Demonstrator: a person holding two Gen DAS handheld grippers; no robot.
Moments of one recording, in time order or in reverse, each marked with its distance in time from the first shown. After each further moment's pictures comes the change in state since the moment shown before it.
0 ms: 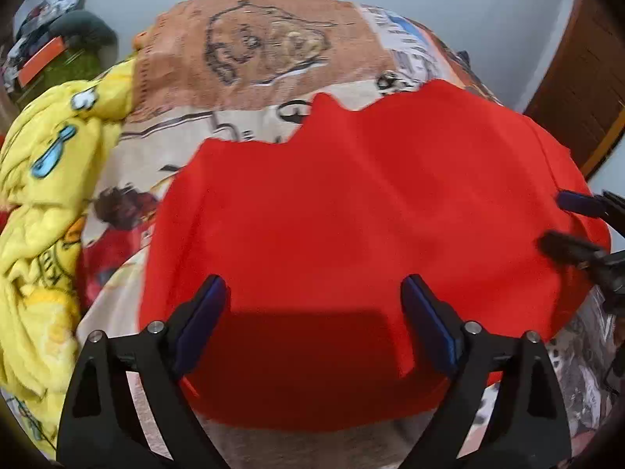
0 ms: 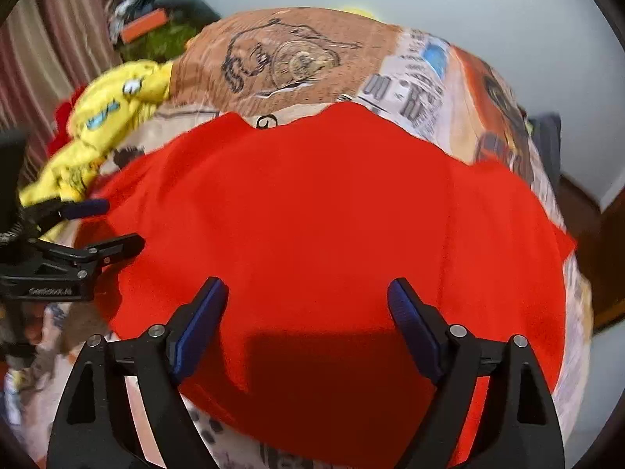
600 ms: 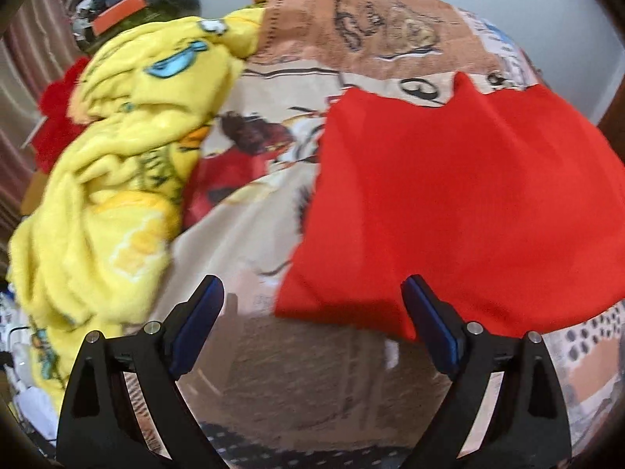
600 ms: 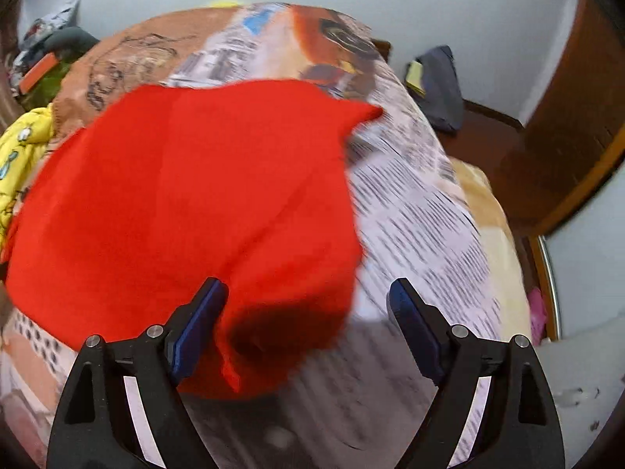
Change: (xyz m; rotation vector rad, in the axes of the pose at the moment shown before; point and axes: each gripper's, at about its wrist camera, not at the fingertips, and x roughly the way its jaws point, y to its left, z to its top) left arm -0.018 0.075 -0.056 -0.170 0.034 0.217; right arm -0.033 -0.113 -0.068 0.269 0.044 -0.274
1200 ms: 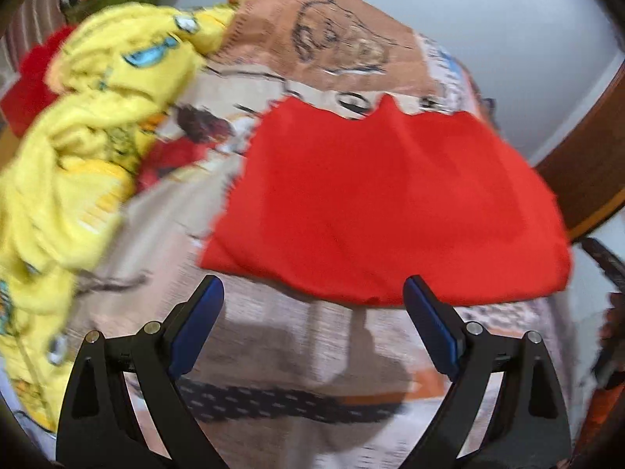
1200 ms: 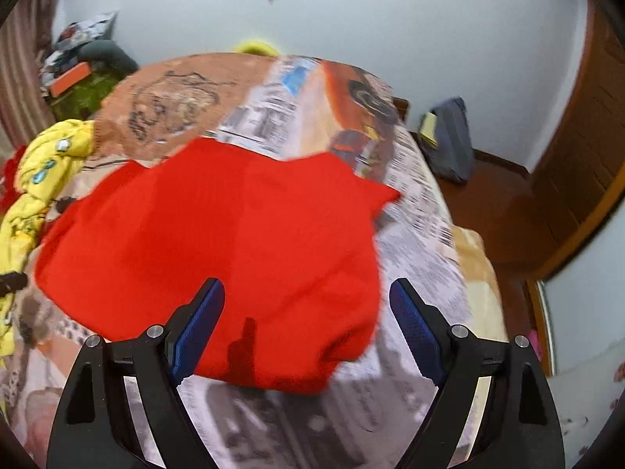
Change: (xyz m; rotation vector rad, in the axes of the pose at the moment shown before) left arm -0.046 -0.021 -0.012 -0.117 0.021 -0.324; right arm -0.055 0.035 0.018 -0.100 -0.176 0.047
